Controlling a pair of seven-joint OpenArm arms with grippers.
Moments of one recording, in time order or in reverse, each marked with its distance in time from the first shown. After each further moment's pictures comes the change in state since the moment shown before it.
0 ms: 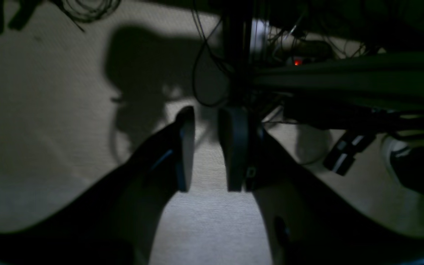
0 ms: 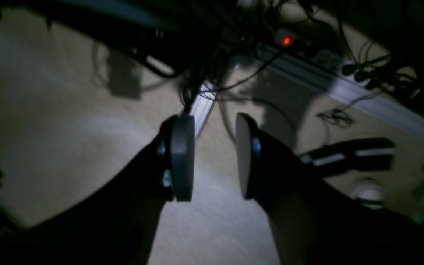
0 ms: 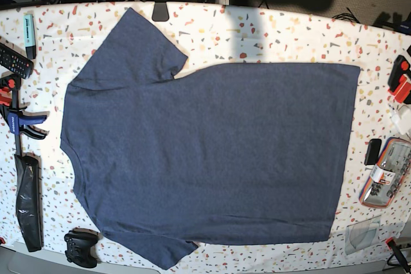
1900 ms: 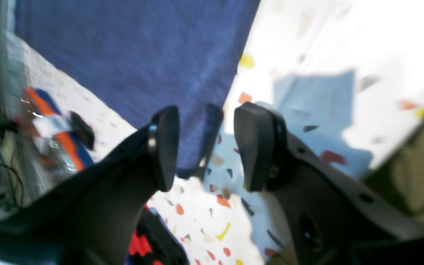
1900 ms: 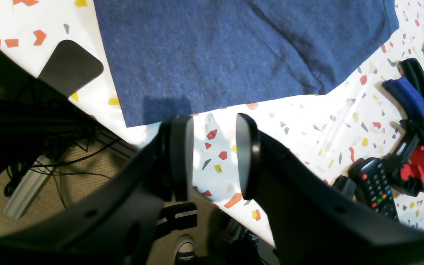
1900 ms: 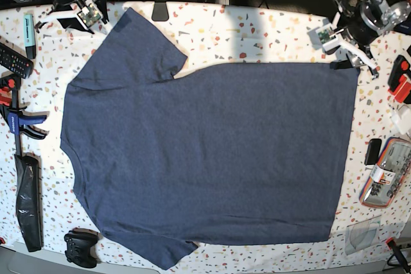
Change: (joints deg) left arm -22.9 -29.8 27.7 24.4 36.3 1.0 7.7; right arm -1.4 14.6 15.1 44.0 0.2 -5.7 -18.1
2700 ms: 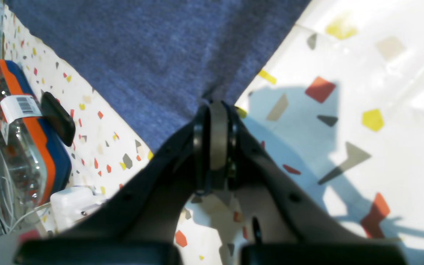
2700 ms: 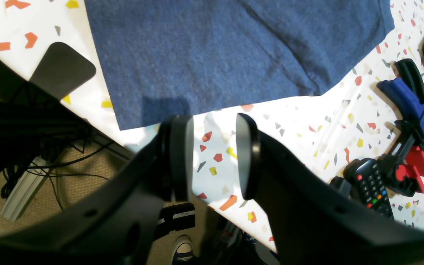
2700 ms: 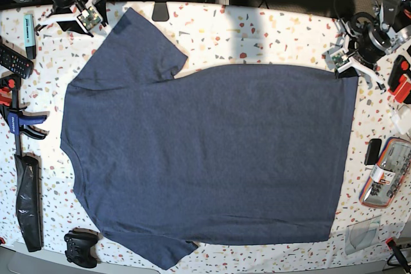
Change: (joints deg) left arm -9.4 -0.4 0.0 -16.5 -1.7 -6.1 -7.2; right arm 1.1 0.0 0.0 0.0 0.0 0.0 -0.8
